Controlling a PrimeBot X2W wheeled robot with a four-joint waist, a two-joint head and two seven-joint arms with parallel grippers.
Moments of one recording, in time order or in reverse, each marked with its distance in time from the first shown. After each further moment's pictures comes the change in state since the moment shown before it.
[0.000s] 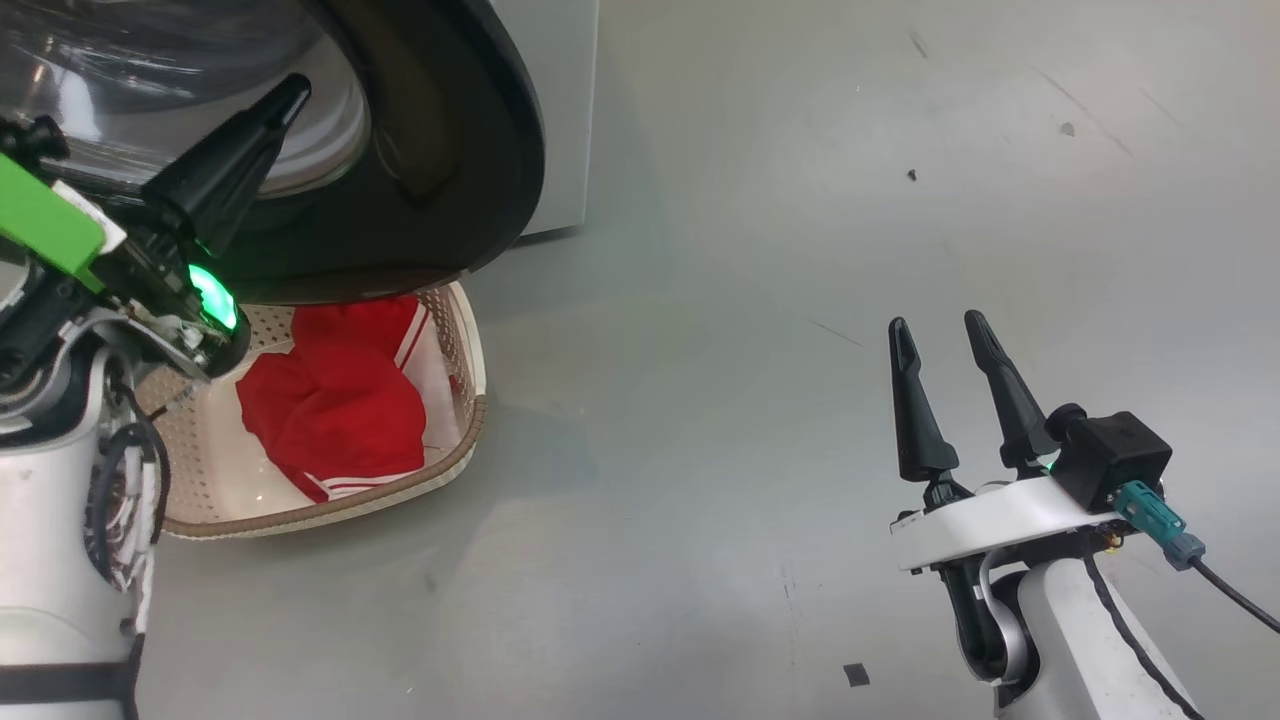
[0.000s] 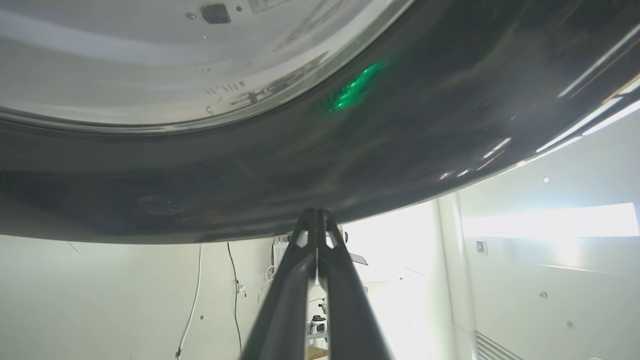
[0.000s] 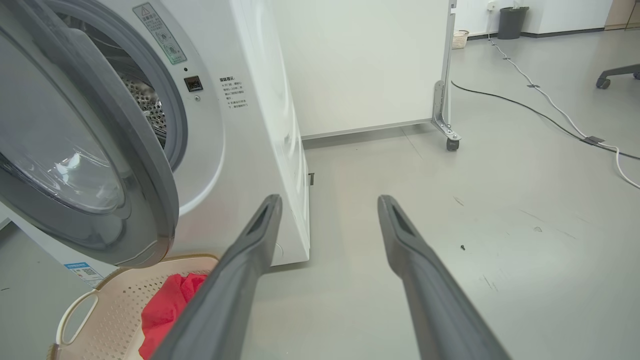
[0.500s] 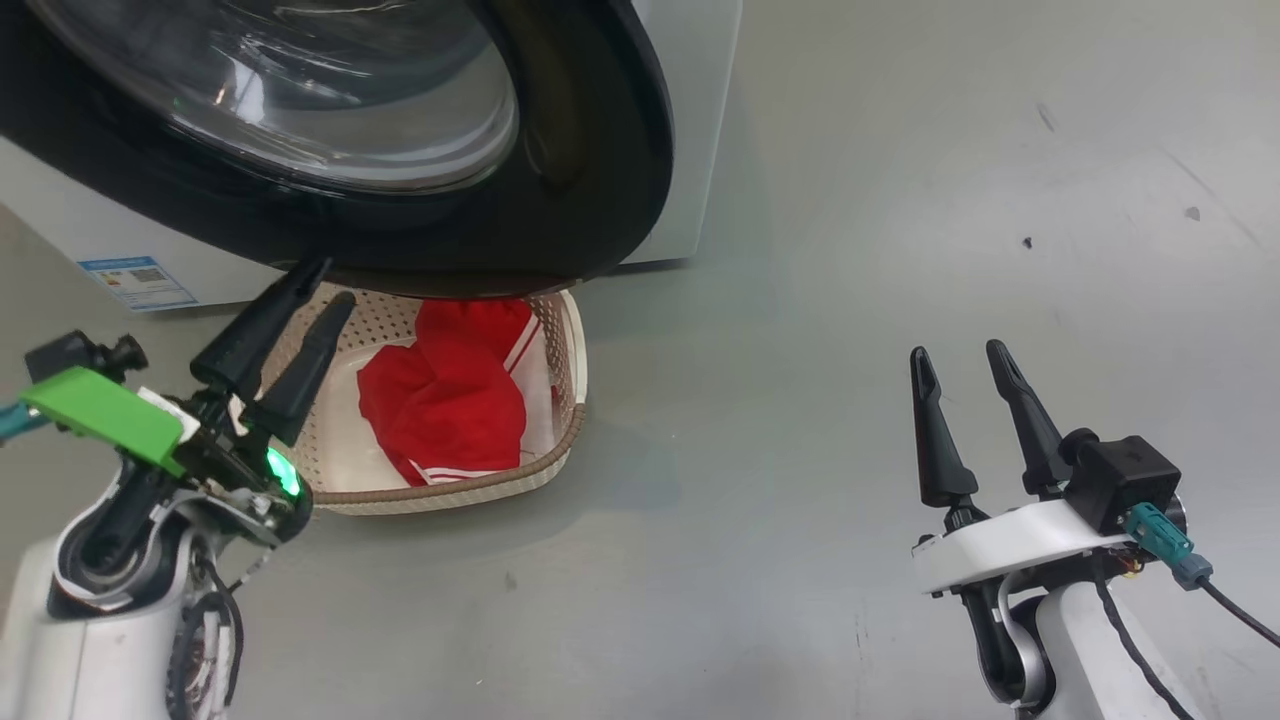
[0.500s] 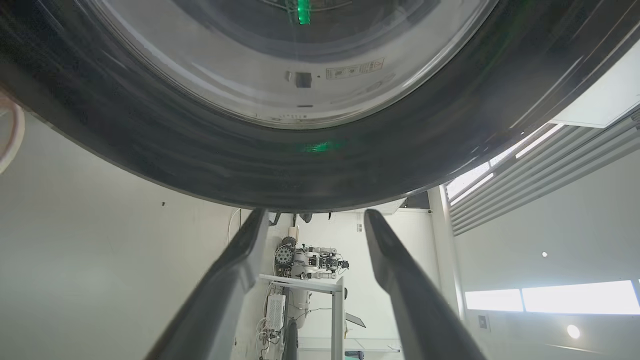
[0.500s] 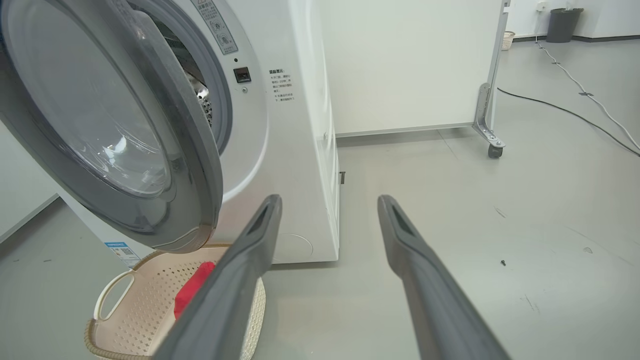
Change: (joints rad) left arm 0.284 -0.076 0.063 -0.032 -0.013 -0.095 -0.071; right arm 0.034 -0.008 -0.041 0.021 -0.048 0.002 0.000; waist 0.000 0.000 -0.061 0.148
